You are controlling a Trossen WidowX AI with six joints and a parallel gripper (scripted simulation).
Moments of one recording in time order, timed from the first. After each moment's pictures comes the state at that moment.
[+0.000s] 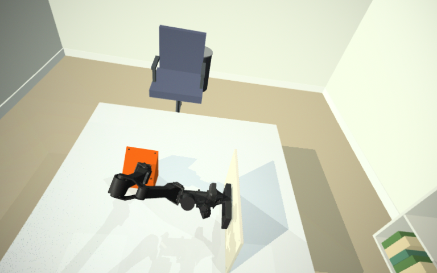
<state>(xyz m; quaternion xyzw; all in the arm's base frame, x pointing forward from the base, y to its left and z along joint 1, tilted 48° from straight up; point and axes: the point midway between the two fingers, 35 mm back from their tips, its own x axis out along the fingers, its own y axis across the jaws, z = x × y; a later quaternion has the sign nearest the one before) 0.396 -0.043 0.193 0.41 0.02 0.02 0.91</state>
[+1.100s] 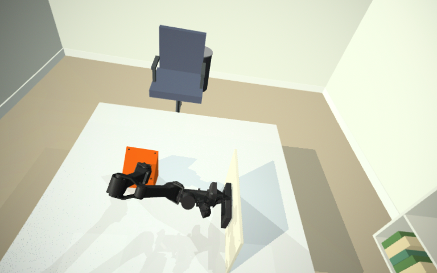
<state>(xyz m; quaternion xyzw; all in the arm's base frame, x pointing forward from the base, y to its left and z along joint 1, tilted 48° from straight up) 0.396 -0.039 0.196 0.41 0.03 0.01 0.91</state>
